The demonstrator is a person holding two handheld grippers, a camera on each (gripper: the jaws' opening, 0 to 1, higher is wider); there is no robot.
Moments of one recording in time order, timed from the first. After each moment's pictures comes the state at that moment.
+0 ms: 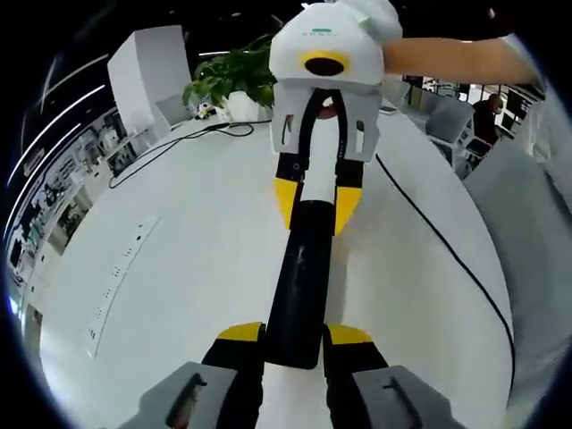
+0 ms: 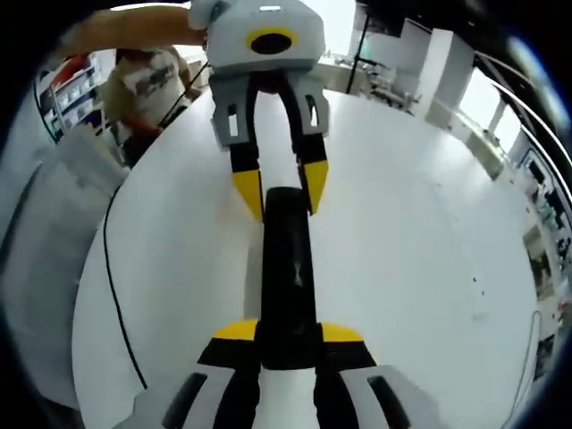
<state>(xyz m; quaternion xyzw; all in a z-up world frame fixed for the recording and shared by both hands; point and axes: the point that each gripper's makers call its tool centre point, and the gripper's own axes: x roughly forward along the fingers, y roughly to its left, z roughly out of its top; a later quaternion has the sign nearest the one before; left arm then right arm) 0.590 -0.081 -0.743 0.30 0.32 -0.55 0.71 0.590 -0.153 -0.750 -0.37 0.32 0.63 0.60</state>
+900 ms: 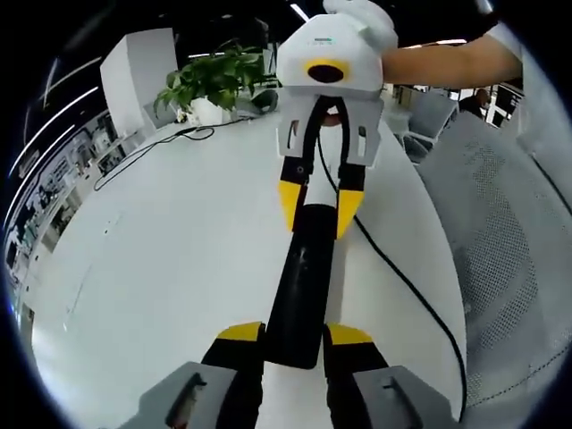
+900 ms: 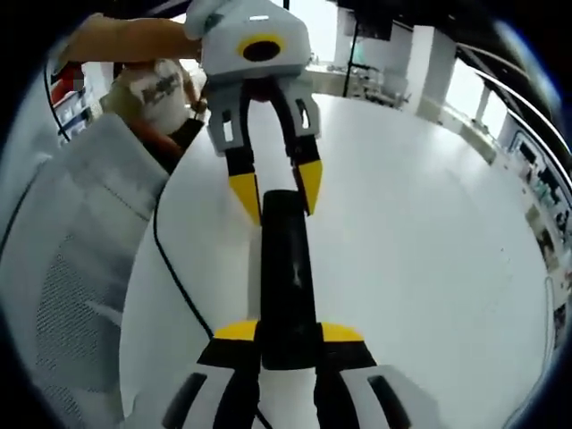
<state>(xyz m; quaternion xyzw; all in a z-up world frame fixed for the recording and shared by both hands) 0.478 -0.090 -0.758 0.29 0.32 -0.56 0.70 0.473 -0.162 -0.767 -0.33 0.32 0.62 0.63</state>
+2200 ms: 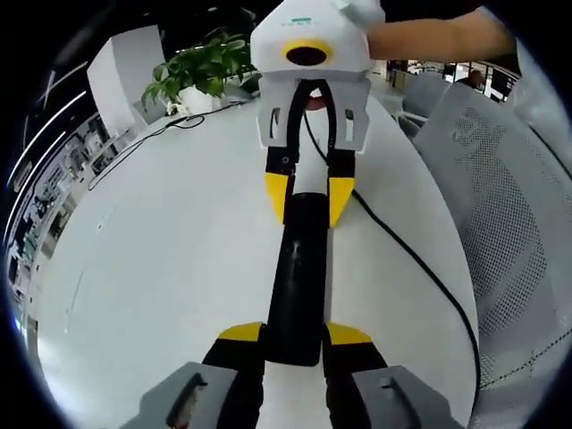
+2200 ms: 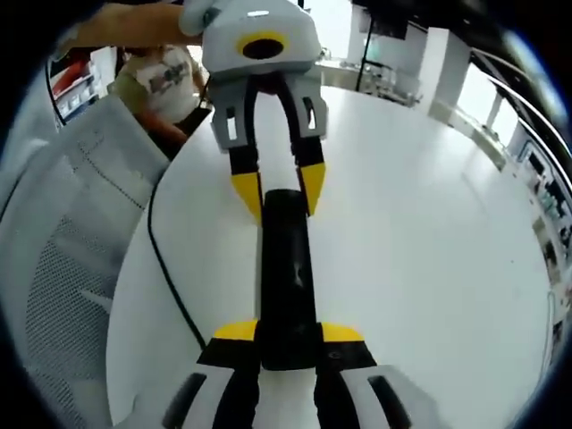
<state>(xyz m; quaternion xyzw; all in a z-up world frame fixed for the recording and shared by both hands) 0.481 -0.078 -0.775 0.33 0.33 -0.56 0.69 0.480 -0.152 -0.780 -0.35 0.32 0.63 0.61</state>
